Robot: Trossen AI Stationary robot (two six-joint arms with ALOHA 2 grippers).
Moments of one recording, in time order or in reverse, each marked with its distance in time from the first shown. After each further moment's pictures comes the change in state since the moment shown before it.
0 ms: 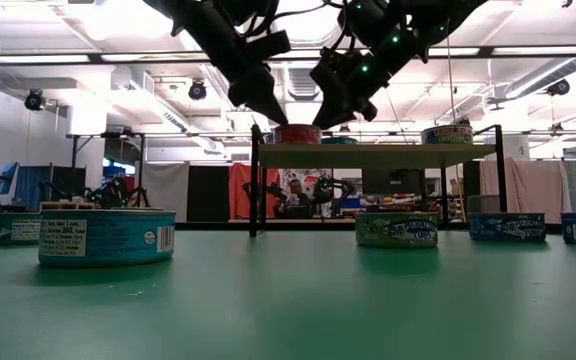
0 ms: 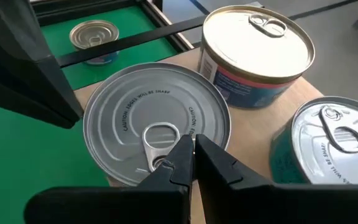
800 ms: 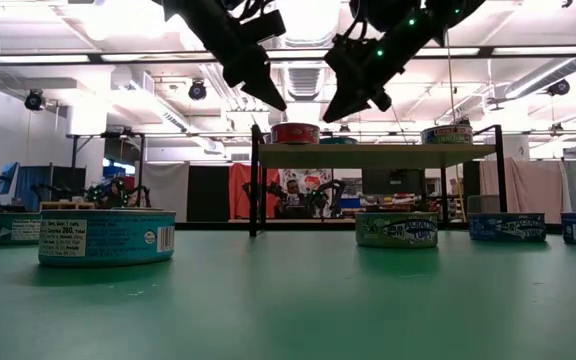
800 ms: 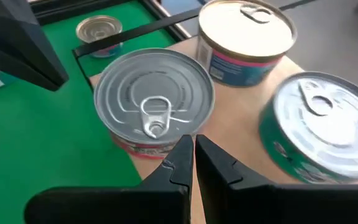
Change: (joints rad) left arm -0.027 -0.052 0.007 -0.034 0.026 -0.044; right arm 0.022 -0.097 -0.018 -0.108 0.013 0.052
